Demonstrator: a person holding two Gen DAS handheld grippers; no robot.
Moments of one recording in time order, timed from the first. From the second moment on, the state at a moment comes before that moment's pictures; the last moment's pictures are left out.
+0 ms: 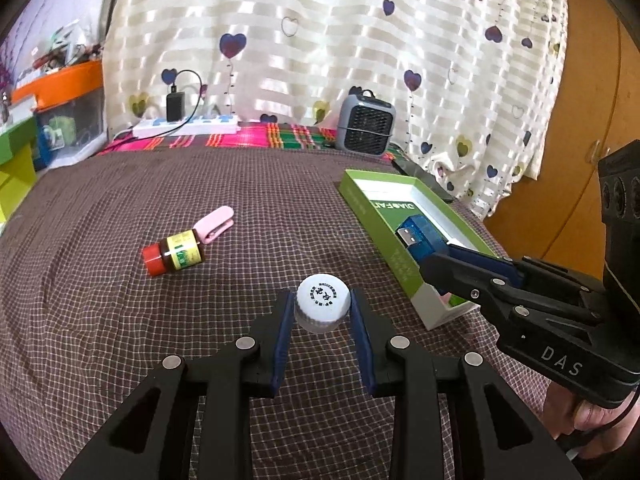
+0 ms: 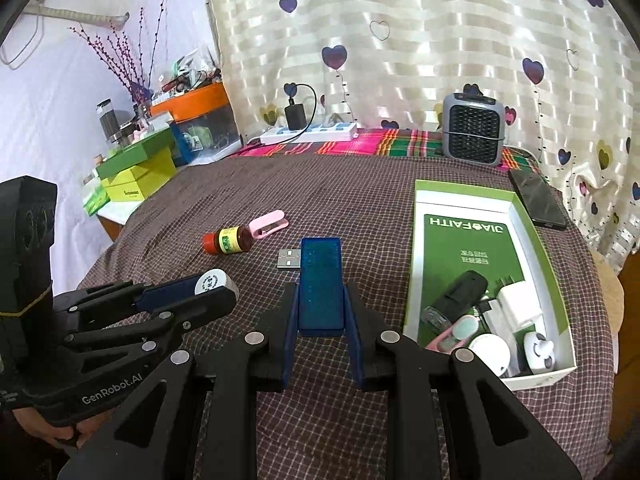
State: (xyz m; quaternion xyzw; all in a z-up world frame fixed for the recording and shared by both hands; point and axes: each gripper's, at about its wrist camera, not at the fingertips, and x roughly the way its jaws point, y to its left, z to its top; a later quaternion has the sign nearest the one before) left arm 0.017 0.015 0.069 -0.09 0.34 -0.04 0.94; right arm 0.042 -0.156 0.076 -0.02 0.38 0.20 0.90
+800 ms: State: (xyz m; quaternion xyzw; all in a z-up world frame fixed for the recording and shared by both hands) left arm 0.034 -0.025 0.078 -0.06 0.33 -0.08 0.94; right arm 0.034 -0.193 0.083 0.00 0.36 0.18 0.91
